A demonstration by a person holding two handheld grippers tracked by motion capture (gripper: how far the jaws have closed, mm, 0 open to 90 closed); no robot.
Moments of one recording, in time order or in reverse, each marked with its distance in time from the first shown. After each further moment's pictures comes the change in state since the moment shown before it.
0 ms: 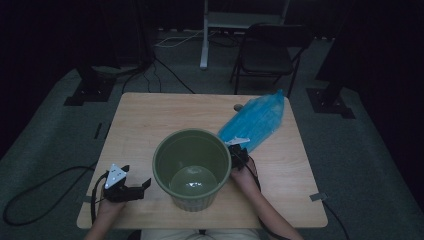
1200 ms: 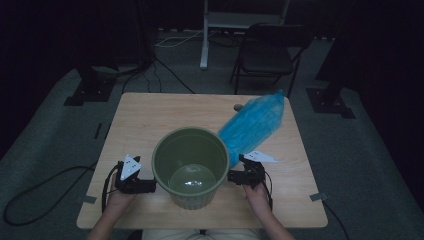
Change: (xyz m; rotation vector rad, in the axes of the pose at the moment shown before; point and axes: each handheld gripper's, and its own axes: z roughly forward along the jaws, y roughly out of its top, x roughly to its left) left arm -0.029 0.041 0.016 0.010 -0.011 0.122; right arm 0.025 -0.032 -0.102 -0.298 0.096 0.101
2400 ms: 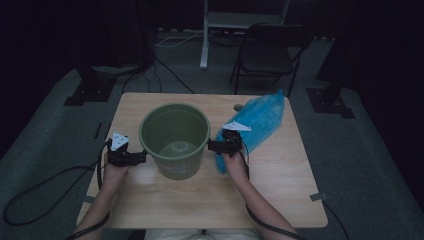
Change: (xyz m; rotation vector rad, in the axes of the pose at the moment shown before) left arm 0.079 0.012 0.042 -0.018 0.125 -0.132; right arm -0.008 0.062 0.100 0.013 -0.046 0.002
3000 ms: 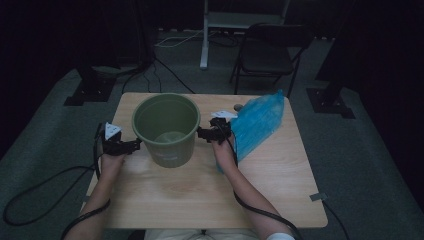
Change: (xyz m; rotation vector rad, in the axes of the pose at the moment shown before) left arm 0.037 0.008 0.025 -0.025 0.068 -0.089; right arm 0.006 0.030 0.046 0.008 -0.047 -0.017
